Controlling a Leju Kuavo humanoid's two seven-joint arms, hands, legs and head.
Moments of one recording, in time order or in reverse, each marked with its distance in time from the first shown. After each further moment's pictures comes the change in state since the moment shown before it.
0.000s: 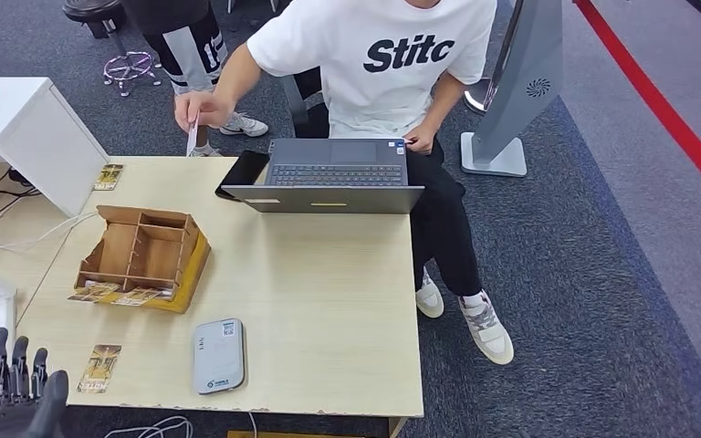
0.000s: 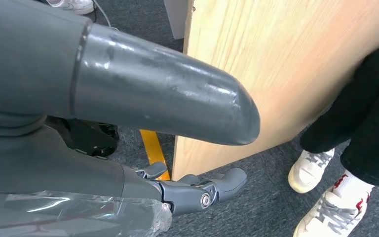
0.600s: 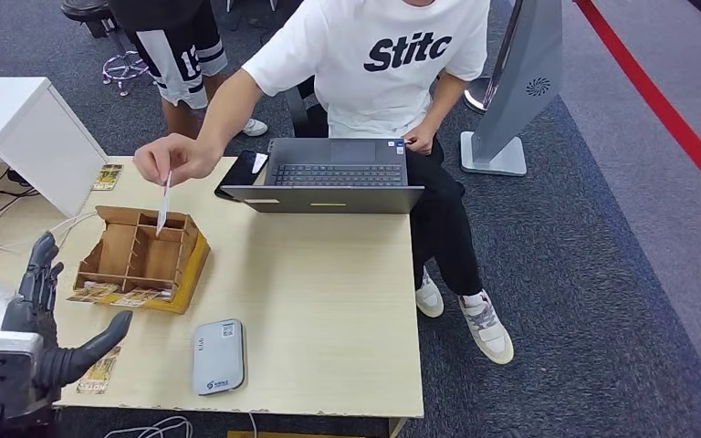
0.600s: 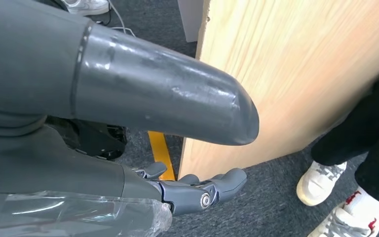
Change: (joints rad) left arm -0.280 0.298 -0.095 0.056 -0.520 0.000 0.144; right arm -0.041 -0.045 0.107 -0.016 -0.044 -0.022 -0.027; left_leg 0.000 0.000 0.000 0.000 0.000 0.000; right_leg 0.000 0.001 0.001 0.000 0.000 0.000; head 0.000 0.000
